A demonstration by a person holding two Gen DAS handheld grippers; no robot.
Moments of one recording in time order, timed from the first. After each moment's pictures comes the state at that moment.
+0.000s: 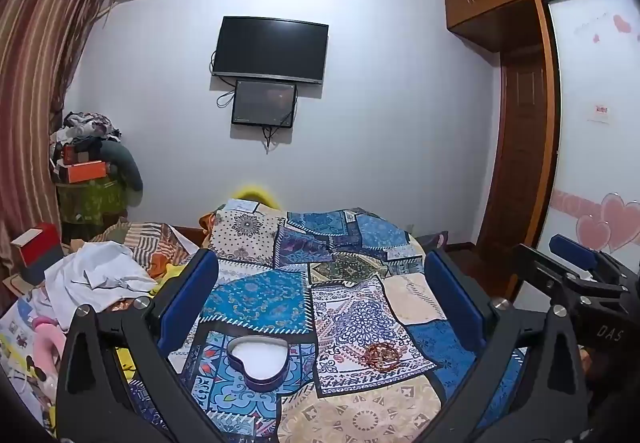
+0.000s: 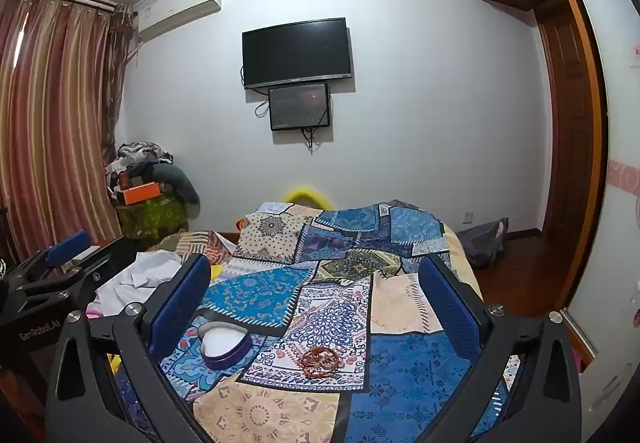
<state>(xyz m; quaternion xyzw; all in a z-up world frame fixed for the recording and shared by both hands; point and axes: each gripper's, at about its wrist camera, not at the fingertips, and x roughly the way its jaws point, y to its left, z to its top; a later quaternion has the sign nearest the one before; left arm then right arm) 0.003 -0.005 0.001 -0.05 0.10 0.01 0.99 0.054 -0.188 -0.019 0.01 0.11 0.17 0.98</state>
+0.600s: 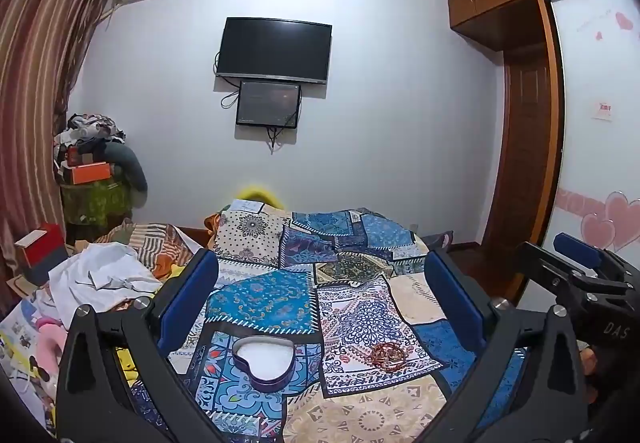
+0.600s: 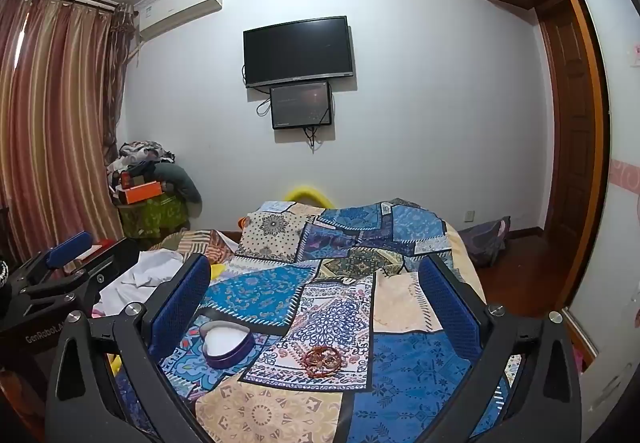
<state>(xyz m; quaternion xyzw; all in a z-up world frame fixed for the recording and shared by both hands) 0.001 0.002 -0.002 -0.05 0.09 0.01 0.99 0.055 -0.188 -0.019 0.01 0.11 0.17 0.98</state>
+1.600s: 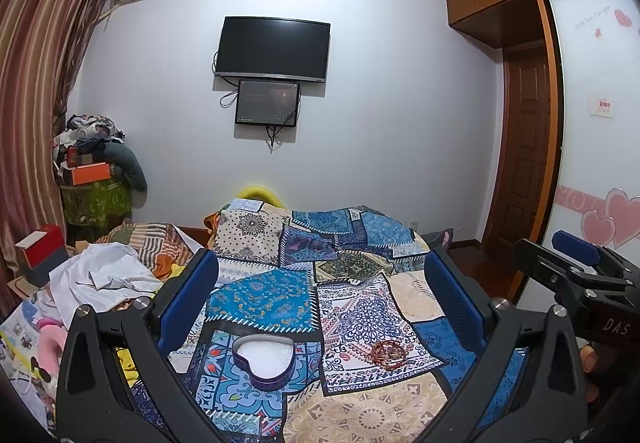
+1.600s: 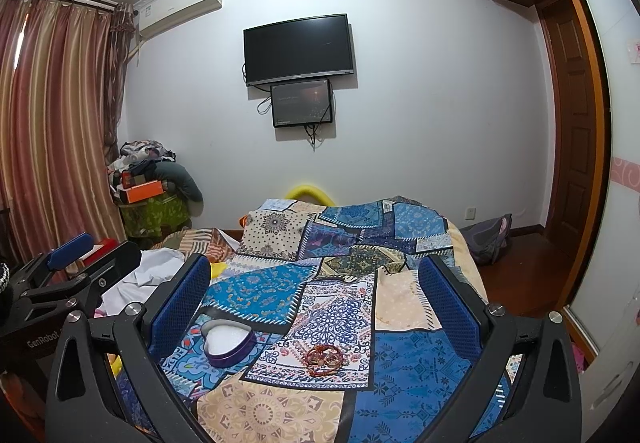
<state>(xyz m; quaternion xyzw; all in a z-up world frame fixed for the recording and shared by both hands) 0.002 0.002 -0.005 -0.05 0.10 0.01 0.99 0.054 -0.186 -0.019 0.01 0.12 0.17 0.98</state>
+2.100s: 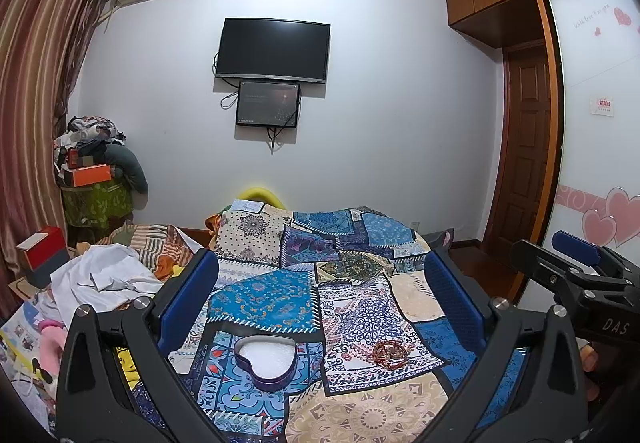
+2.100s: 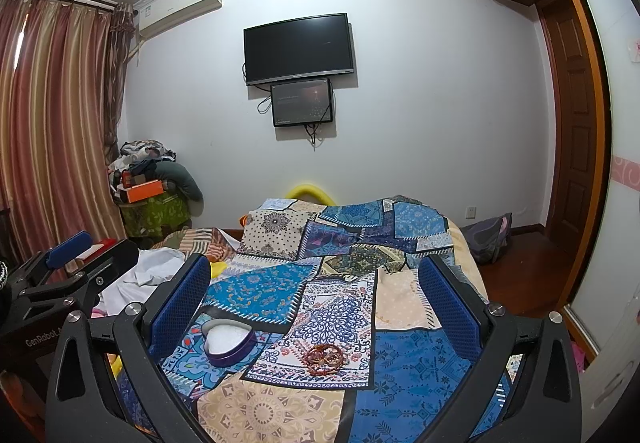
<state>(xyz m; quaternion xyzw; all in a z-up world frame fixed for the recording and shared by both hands) 0.002 0.001 -0.005 -0.05 0.10 0.01 0.99 0.053 -0.182 -0.020 0.01 0.12 0.17 0.98</state>
